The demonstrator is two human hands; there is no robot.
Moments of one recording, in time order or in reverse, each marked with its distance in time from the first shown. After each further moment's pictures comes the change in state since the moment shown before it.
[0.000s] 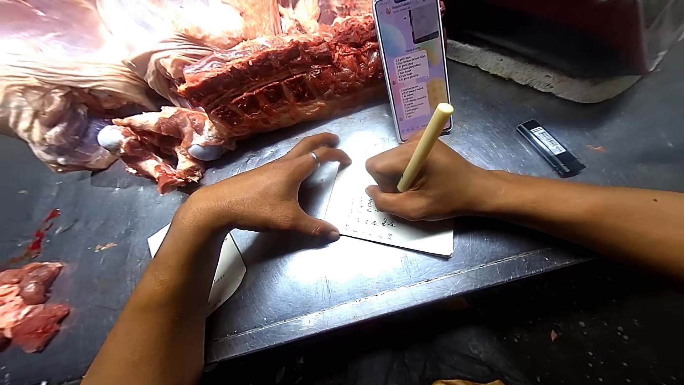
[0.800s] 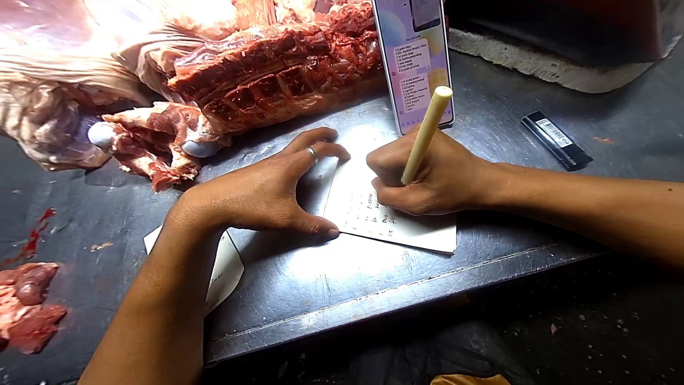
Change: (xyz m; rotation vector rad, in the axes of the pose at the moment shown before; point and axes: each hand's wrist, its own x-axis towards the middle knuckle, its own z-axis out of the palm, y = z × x) left_hand -0.001 -0.001 0.000 0.019 0.013 0.021; right_hand 0.000 -0.001 -0.002 -0.020 -0.003 0.021
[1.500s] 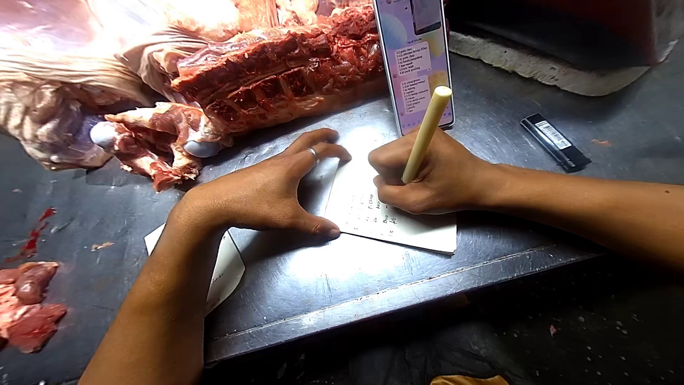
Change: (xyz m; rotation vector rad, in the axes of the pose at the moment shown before) left_hand 0.000 -0.001 0.001 -0.004 0.001 0.003; right_hand 0.000 -0.001 0.000 -0.004 0.016 0.026
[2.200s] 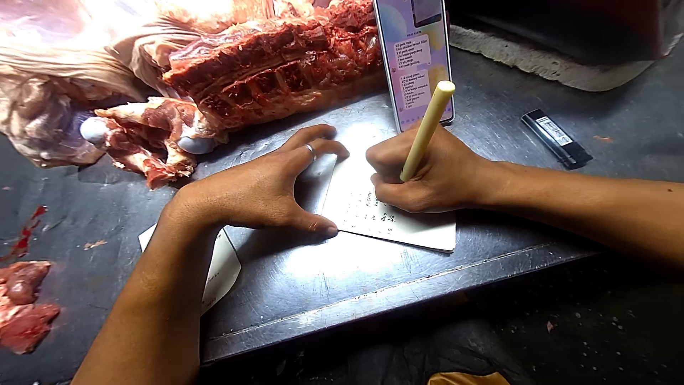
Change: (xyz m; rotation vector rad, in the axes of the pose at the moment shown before) left_hand 0.000 0.001 0.000 0.000 0.000 -0.009; right_hand 0.000 0.000 0.000 -0.006 -0.006 -0.002
